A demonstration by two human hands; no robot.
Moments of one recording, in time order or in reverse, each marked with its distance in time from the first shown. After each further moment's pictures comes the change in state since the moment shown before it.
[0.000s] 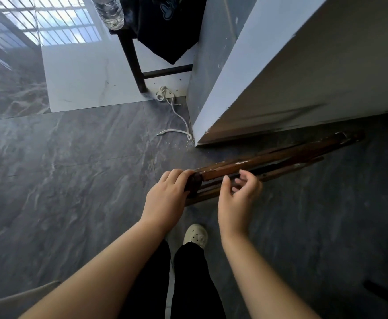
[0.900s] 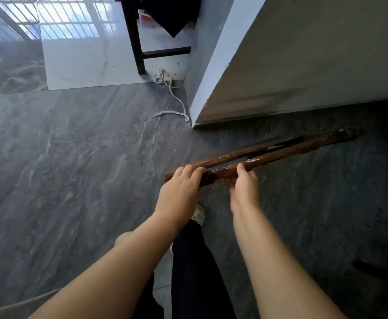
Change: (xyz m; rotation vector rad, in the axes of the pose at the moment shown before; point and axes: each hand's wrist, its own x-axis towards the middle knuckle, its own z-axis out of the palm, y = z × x) left_hand -0.110 0.033 0.030 0.001 -0.033 0.031; right_hand -0.052 0.059 -0.030 0.493 -0.113 0.698
